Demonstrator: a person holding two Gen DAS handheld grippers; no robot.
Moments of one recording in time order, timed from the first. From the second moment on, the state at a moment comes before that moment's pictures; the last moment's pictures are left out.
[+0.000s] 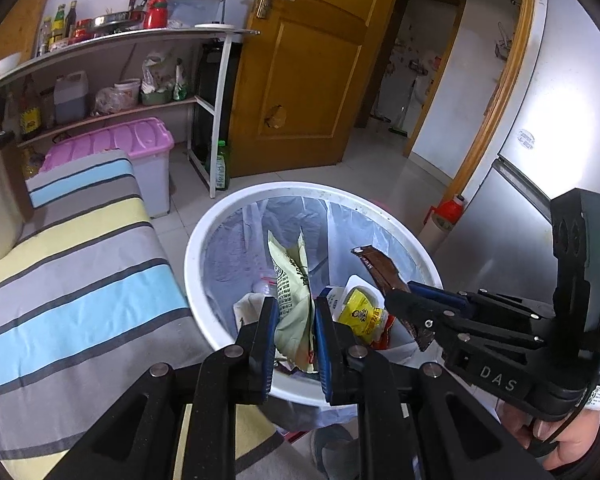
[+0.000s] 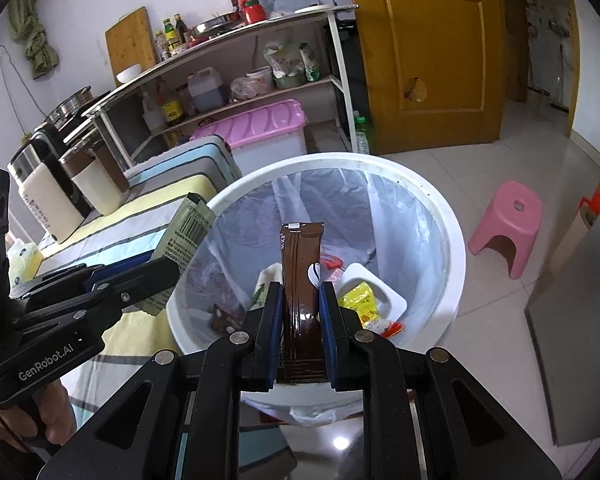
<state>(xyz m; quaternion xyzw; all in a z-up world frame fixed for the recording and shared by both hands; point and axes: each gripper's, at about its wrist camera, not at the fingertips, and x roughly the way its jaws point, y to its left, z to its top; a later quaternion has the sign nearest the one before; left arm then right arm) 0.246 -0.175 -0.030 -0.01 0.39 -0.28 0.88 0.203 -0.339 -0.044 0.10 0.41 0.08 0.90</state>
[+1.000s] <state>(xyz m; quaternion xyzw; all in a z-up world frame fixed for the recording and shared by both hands) 0.182 -0.135 0.000 -0.02 0.35 -0.25 0.90 0.136 -0.319 0.000 0.08 0.35 0.09 0.93</state>
